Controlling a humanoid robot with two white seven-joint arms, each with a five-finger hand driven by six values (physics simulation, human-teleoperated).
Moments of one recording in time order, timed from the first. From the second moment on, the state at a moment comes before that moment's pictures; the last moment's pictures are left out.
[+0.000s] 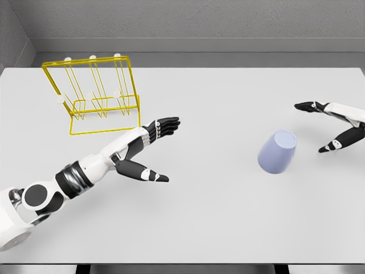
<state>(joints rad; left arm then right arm) -0.45 0.79 -1.01 -1.76 0.67 -0.34 -0.07 -0.80 -1.05 1.12 -1.06 -0.56 -0.61 0.52</state>
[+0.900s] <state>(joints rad) -0.45 0.79 -1.01 -1.76 0.66 -0.34 -0.07 -0.71 -1.01 1.20 -1.13 -0.82 -0.61 0.49</state>
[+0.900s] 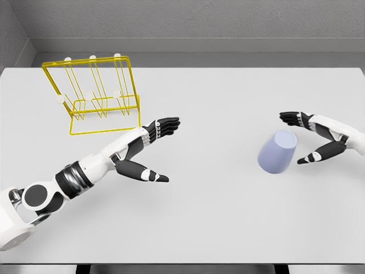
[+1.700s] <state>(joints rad) -0.45 0.79 -1.01 -1.76 0.66 -0.34 -0.07 -0.69 -0.98 1.29 -1.12 -0.97 -0.61 0.48</state>
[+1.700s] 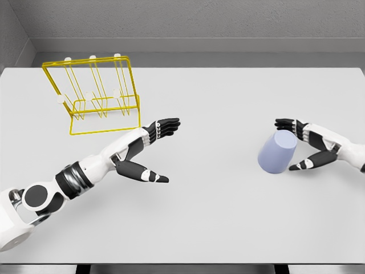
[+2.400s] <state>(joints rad) -0.45 0.79 -1.01 -1.76 0.66 -0.34 -0.07 -0.69 -0.97 1.31 -1.14 -0.97 -0.61 0.49</state>
